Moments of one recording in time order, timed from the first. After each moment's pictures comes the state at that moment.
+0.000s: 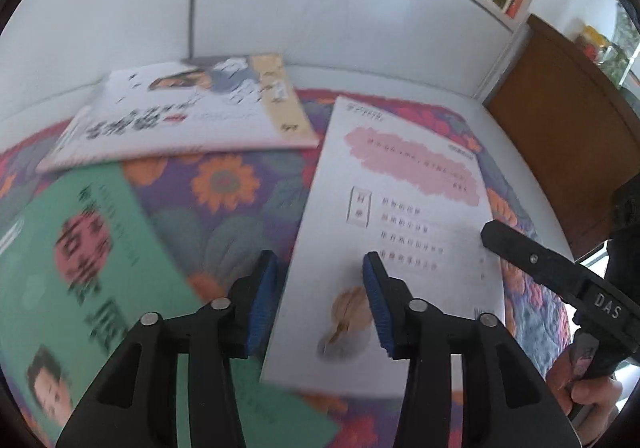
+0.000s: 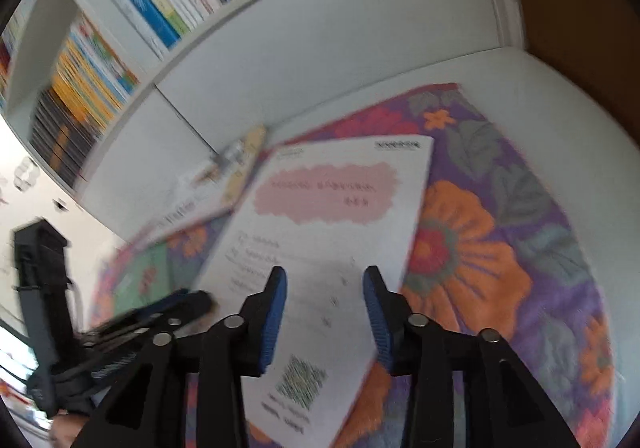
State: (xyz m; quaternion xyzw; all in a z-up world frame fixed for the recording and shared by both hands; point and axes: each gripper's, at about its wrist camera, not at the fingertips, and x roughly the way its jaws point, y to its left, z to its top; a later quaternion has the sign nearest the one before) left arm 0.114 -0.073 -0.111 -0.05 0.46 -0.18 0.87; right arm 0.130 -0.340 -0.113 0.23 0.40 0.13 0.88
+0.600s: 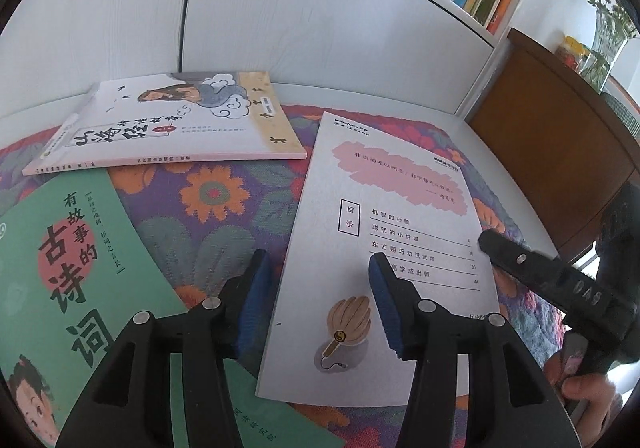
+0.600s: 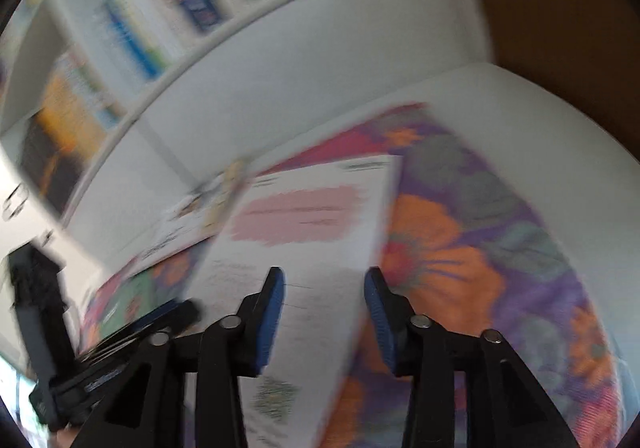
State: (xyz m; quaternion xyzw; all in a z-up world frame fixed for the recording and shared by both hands) left arm 0.110 -0.070 -0.112 -0.07 0.43 -0.20 0.88; right arm 0.116 -0.353 -0.125 0.25 0.37 0.04 0.89
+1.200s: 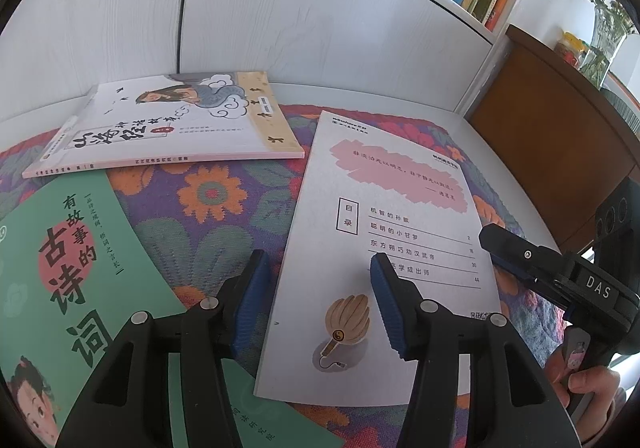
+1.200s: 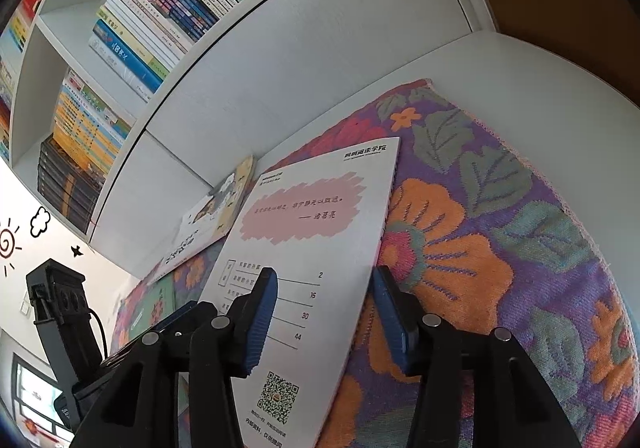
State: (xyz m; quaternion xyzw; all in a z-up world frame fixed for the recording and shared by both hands) left arm 0.111 -0.072 -0.113 -0.07 0.43 -0.20 0.88; right arm 0.120 -0.357 -0.127 0.27 0.37 0.09 0.88
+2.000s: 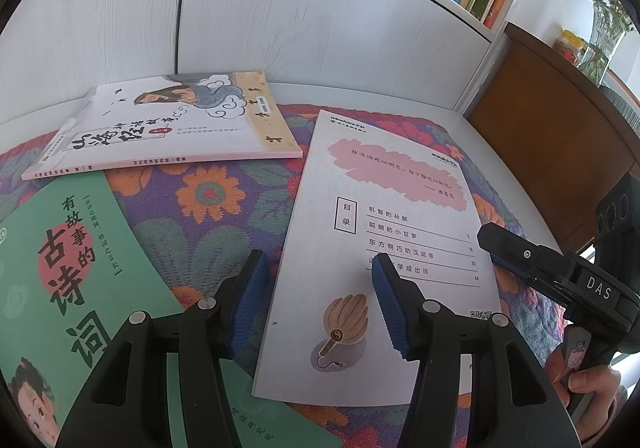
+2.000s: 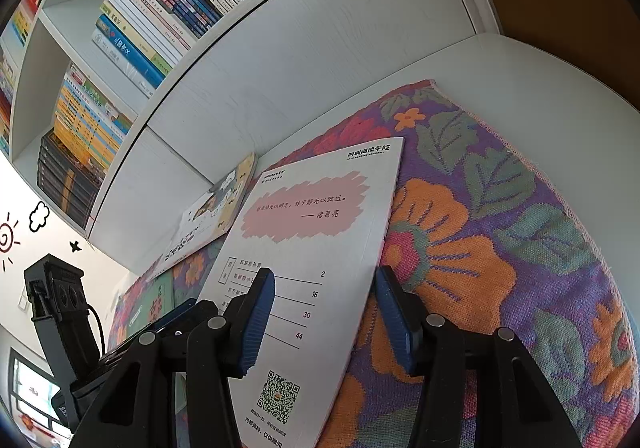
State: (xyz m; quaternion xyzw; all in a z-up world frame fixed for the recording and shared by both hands) left arm 0.111 -0.074 -0.114 -0.06 0.43 -0.20 0.88; right arm 0.119 -0.355 -0.127 0.27 0.37 0.08 0.88
